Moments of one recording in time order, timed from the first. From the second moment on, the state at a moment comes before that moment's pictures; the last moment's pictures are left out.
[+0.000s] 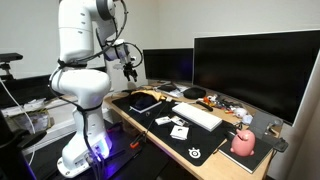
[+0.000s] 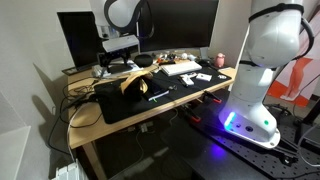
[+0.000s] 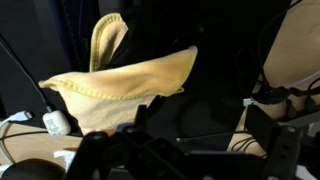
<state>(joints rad) 0.33 0.19 0.22 -2.14 -0.33 2.39 0.83</state>
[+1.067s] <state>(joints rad) 0.39 0.39 0.16 -1.95 -0.42 2.09 1.01</state>
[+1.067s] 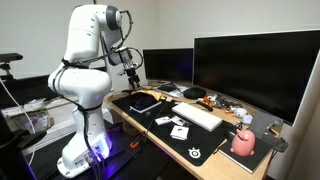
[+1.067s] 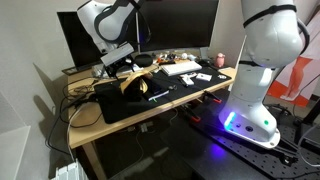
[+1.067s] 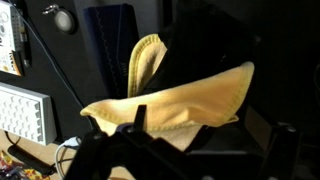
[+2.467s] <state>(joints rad) 0.44 0.47 0.11 -1.90 -0.51 2.02 1.01</state>
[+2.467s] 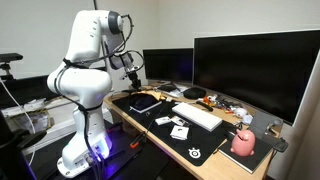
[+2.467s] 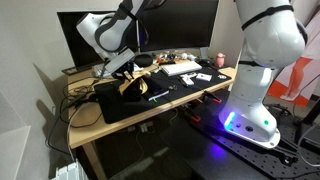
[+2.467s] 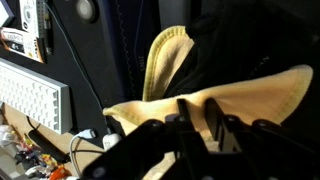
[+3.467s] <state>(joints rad) 0.31 0.32 0.10 -2.01 -0.47 2.02 0.88</state>
